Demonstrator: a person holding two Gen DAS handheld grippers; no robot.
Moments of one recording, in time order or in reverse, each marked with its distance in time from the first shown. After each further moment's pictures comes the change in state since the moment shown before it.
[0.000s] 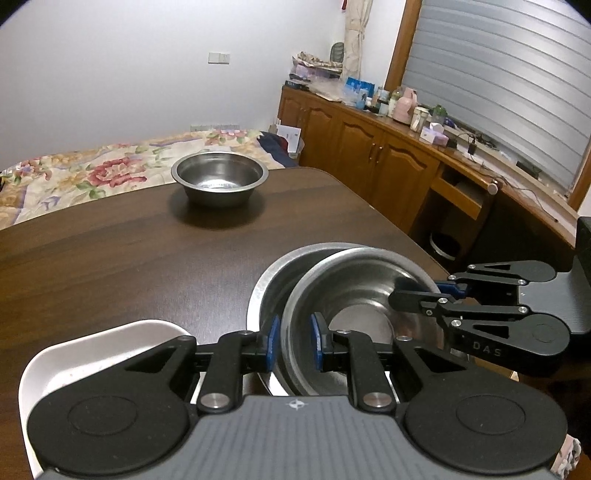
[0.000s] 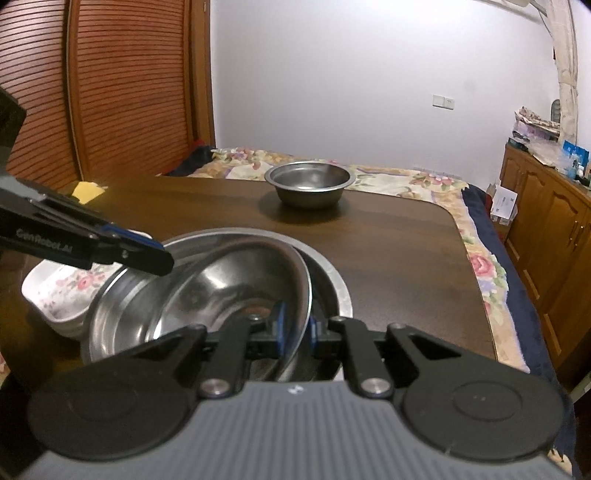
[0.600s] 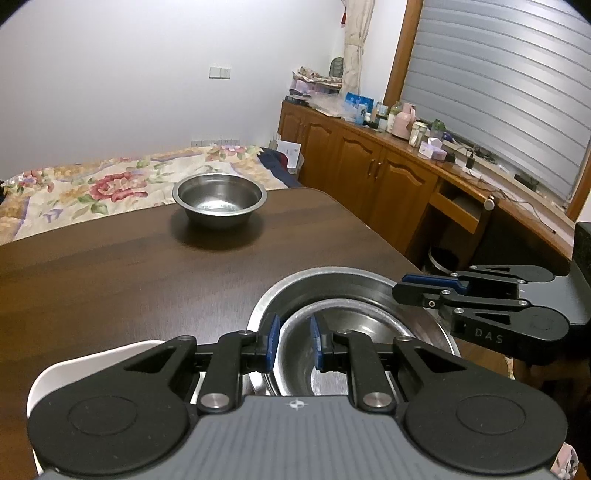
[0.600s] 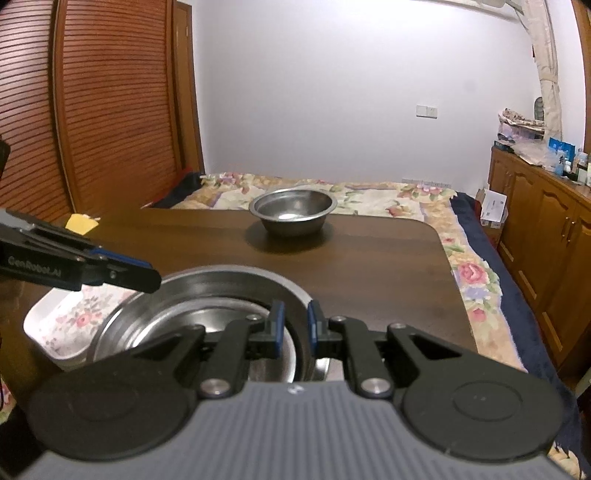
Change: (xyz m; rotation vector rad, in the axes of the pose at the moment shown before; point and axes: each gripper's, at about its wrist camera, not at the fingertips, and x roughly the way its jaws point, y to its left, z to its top) left arm -0.009 -0.001 0.010 -0.002 -0.052 0.001; right arm -0.011 -0.013 0.009 0.065 -0.067 -0.014
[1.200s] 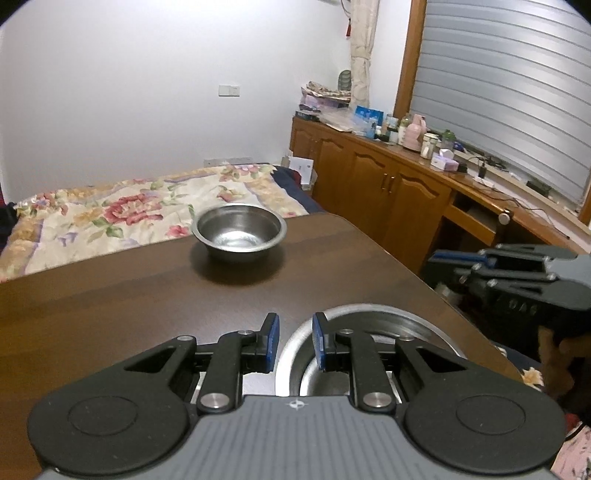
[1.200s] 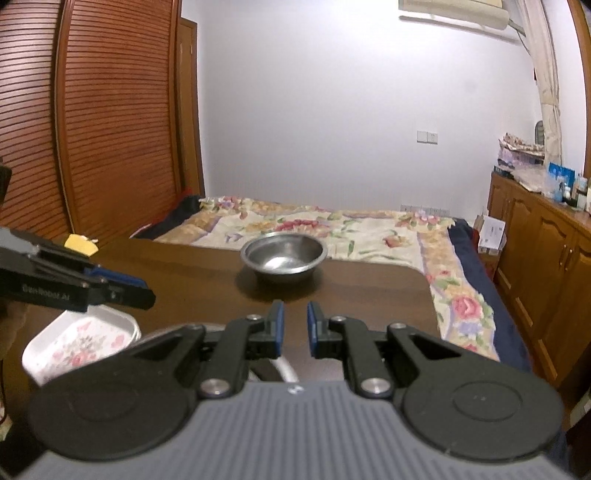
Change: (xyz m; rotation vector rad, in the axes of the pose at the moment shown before) left arm 0.000 0.010 0.026 0.031 -0.046 0.060; right arm 0.002 -0.016 0.039 -0.031 -0.071 0.001
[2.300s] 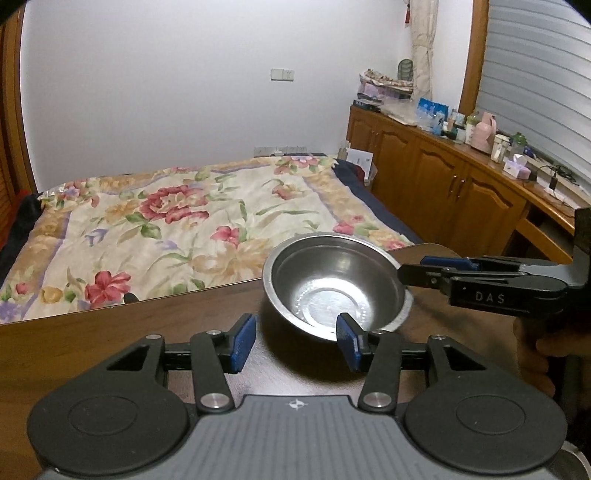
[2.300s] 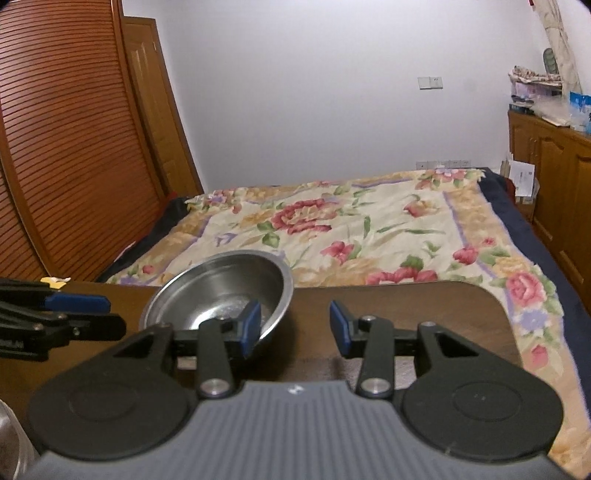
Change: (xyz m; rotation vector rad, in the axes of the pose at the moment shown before) left arm 0.127 0.074 0.064 -0.065 0.049 0.150; right arm 0.172 -0.048 0.014 0.189 0.085 0.083
